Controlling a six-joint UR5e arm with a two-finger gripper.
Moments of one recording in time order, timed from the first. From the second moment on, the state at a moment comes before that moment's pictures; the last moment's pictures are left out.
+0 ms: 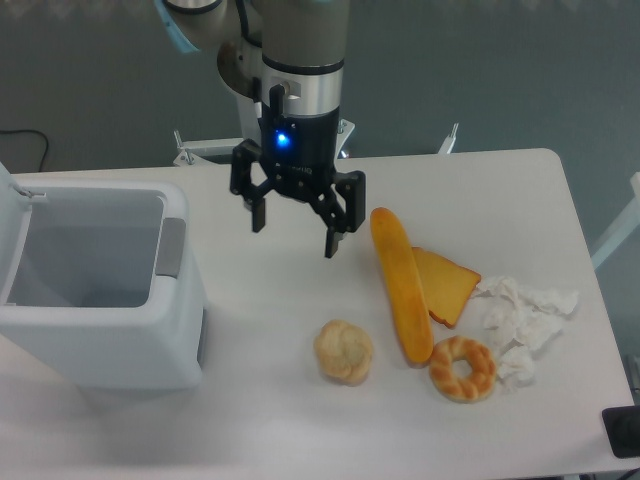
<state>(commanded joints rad) 2.40 -1.65 -1.54 -1.15 1.50 0.98</state>
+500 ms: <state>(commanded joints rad) 2.32 -1.66 -1.57 -1.16 1.67 1.06</state>
